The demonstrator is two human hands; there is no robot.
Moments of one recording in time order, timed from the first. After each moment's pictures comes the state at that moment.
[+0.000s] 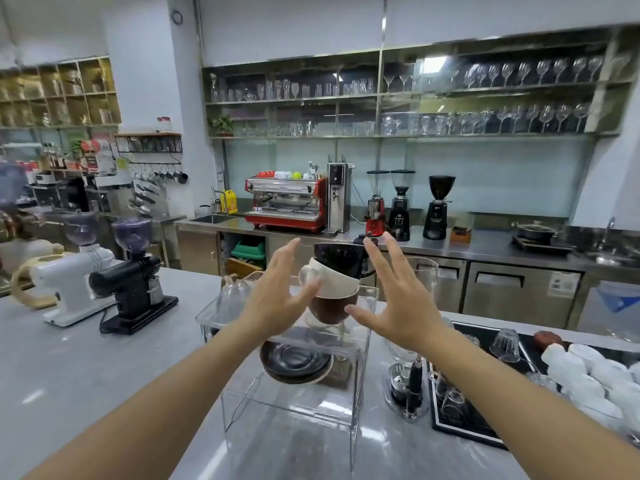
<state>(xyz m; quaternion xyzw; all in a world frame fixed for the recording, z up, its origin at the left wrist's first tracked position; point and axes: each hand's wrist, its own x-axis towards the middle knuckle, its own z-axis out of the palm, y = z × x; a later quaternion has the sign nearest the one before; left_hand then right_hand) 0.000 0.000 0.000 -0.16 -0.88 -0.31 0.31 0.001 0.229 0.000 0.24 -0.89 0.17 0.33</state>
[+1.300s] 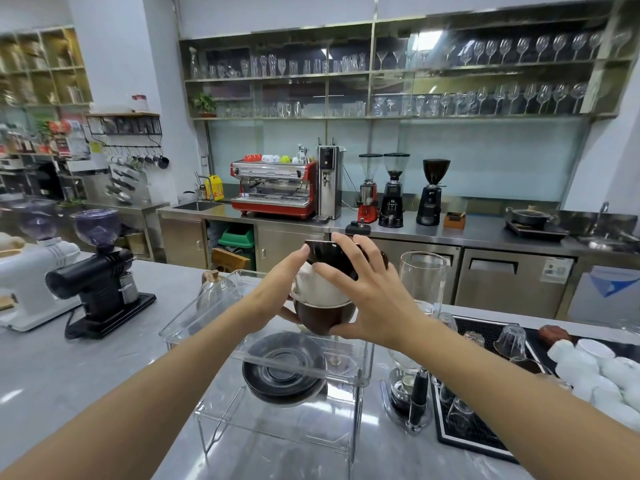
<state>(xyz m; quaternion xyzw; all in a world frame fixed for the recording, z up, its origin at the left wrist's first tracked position) -0.079 0.006 0.002 -0.09 -0.77 -0.63 -0.04 -0.061 0.200 -0.001 0.32 -0.88 -0.01 0.35</state>
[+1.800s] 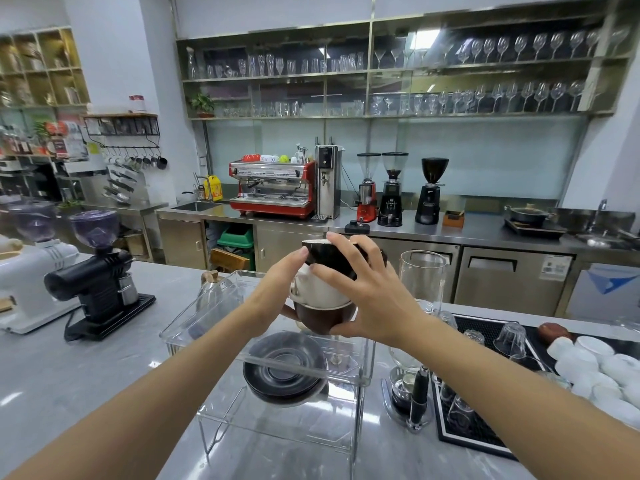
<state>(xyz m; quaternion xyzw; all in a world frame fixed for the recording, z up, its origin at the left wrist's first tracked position) -0.077 0.008 -0.002 -0.08 -0.75 -0.65 0.00 -0.065 0.200 -0.002 0.36 -0.86 0.01 0.38</state>
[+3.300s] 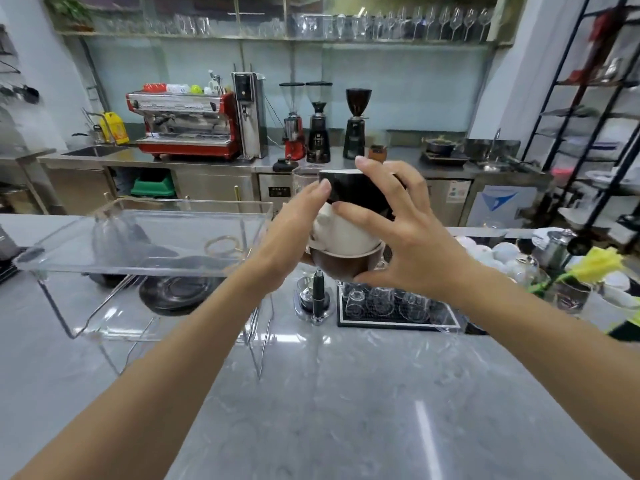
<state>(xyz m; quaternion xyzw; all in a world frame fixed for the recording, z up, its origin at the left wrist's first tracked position) 0.030 0.185 -0.012 -0.23 -0.72 -0.66 -0.02 0.067 0.373 -0.013 0.30 -0.85 -0.01 0.42</state>
